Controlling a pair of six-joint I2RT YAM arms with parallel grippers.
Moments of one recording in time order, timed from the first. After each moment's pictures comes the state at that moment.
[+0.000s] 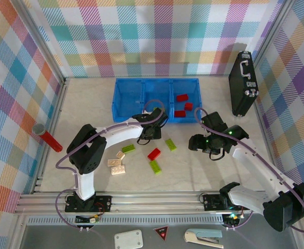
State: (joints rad) left arm -0.79 1.88 1.34 -0.63 -0.23 -0.77; right arm 0.48 1.08 0.95 -1.04 -0.09 0.57
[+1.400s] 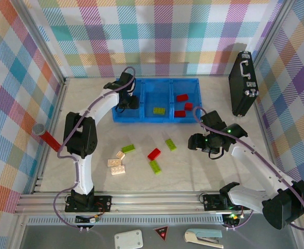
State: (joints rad) left arm -0.35 2.07 1.77 -0.82 -0.04 -0.28; right arm 0.48 1.10 0.97 -1.05 -0.09 0.57
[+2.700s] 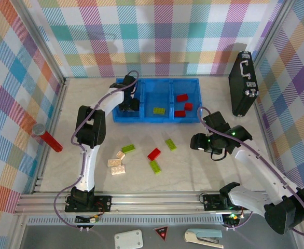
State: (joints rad) left arm -0.32 2.30 1.94 -0.84 -0.06 -0.24; right arm 0.48 1.05 0.98 -1.08 -0.06 0.60
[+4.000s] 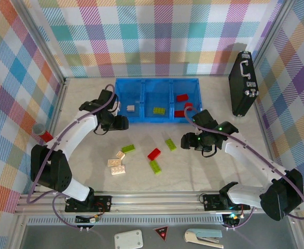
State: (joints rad) left arm -0.34 1.50 1.23 -0.92 0.11 -0.32; right arm 0.56 1.19 0.98 -0.96 -0.11 0.59
